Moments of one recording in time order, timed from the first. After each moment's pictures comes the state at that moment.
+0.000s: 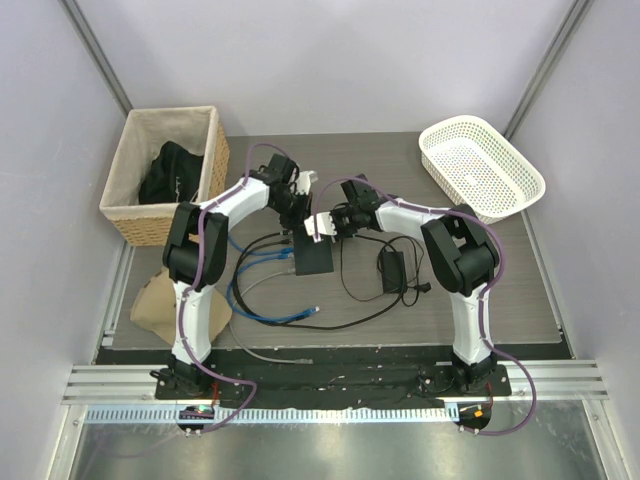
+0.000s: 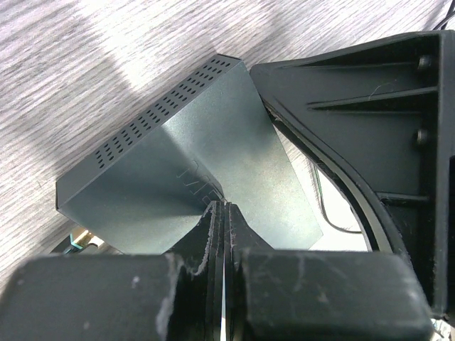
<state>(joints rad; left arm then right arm) -0.41 2.14 1.61 -0.64 0.48 -0.15 0.53 2.07 1.37 -0.22 -0.45 -1.39</state>
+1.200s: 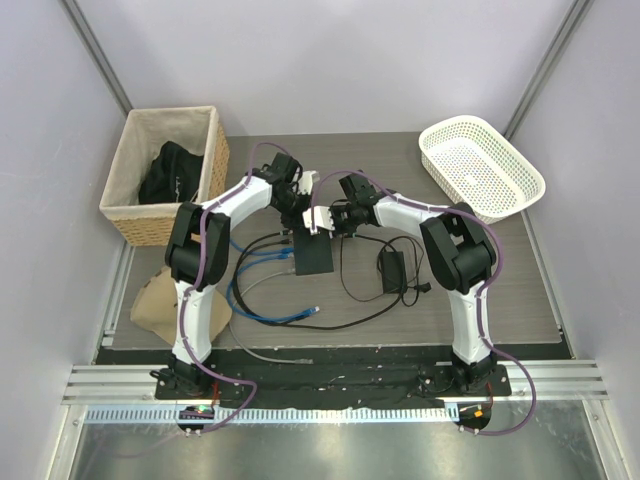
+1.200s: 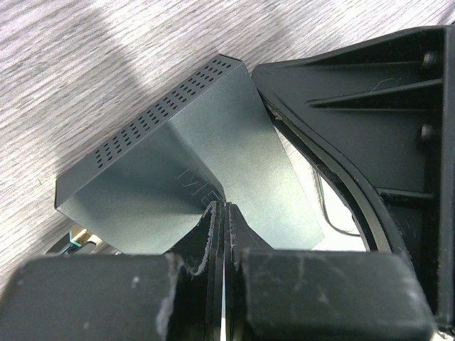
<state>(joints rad) -0.42 2.15 1.65 -0.68 0.45 -0.16 0.52 2.10 1.44 -0.31 -0.45 -1.28</state>
